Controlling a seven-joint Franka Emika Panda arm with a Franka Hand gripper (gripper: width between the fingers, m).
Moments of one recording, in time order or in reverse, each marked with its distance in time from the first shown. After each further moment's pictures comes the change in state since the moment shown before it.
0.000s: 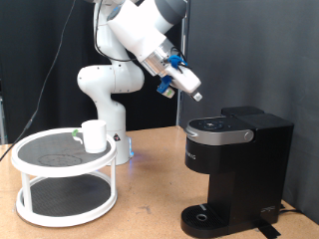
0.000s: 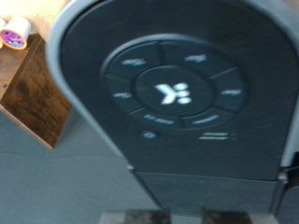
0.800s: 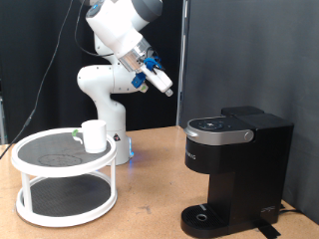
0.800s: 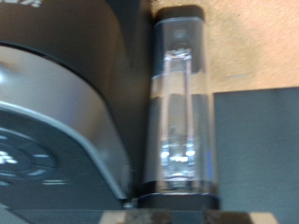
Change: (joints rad) arm -0.072 -0.166 -0.068 -0.117 -0.199 -0.274 -0.005
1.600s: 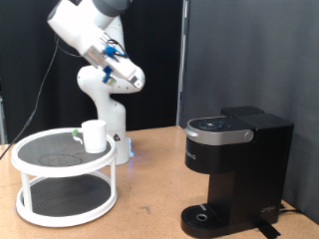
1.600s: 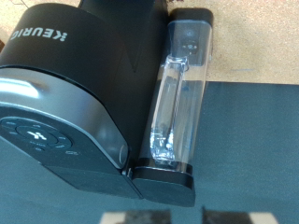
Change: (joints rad) arm -0.100 -0.163 -0.198 -0.095 -0.023 -0.105 -0.192
